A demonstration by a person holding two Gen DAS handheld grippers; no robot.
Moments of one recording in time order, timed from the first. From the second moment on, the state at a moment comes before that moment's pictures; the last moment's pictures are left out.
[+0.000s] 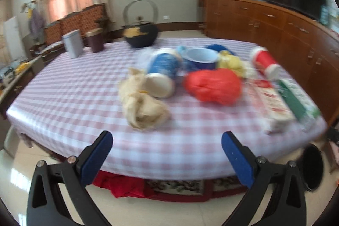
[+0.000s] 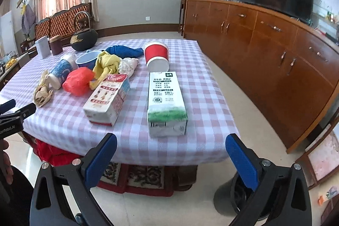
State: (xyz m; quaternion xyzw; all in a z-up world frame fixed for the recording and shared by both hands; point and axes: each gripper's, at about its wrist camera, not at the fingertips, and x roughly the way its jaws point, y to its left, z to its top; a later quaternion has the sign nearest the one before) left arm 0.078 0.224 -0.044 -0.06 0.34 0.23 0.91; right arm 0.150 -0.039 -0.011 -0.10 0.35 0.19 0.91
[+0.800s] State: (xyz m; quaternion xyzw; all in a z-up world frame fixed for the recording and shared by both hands) left arm 0.126 0.300 -0.082 -0.11 0.36 0.28 0.88; right arm 0.230 0.003 -0.053 -0.11 0.40 0.21 0.88
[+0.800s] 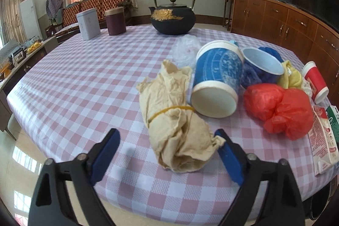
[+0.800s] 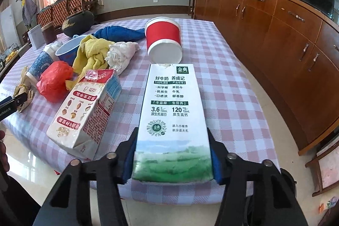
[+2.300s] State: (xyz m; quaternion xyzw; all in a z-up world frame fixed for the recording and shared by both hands) left arm 0.097 0.265 -0.021 -0.10 0.31 0.21 0.92; right arm 0.194 -0.023 0.005 -0.11 0.34 0.21 0.91
